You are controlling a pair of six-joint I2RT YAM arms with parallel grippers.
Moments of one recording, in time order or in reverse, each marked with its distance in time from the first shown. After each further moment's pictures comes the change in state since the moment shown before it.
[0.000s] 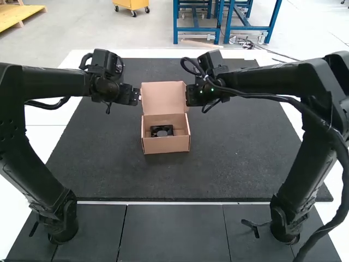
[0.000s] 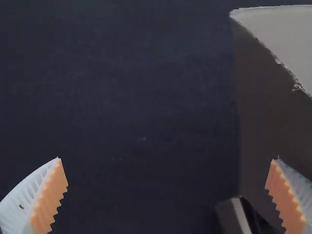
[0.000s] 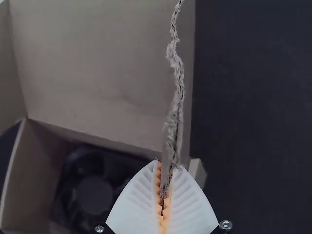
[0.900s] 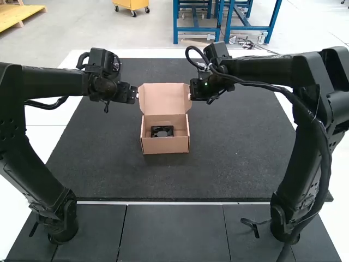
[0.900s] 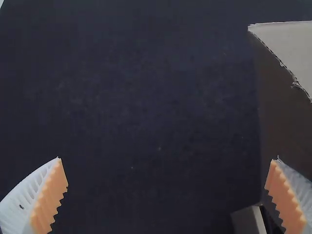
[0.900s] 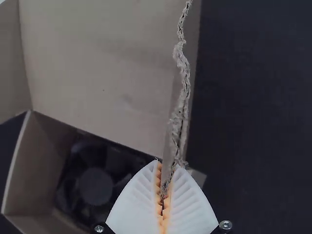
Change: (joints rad) left arm 0.034 0.000 0.000 0.026 -0.003 0.011; right arm -0.085 0.087 0.170 -0.183 -0.156 -0.069
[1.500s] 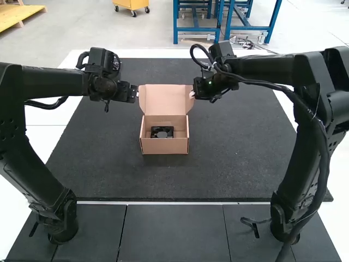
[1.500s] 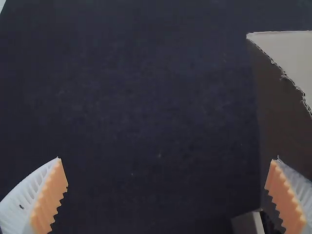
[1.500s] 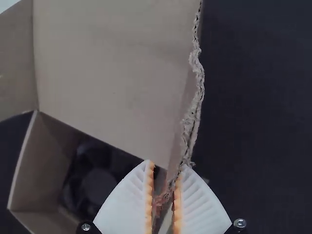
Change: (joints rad) left arm 0.000 0.000 0.000 0.020 0.000 0.000; right arm -0.037 0.000 0.001 -0.003 -0.077 -0.003
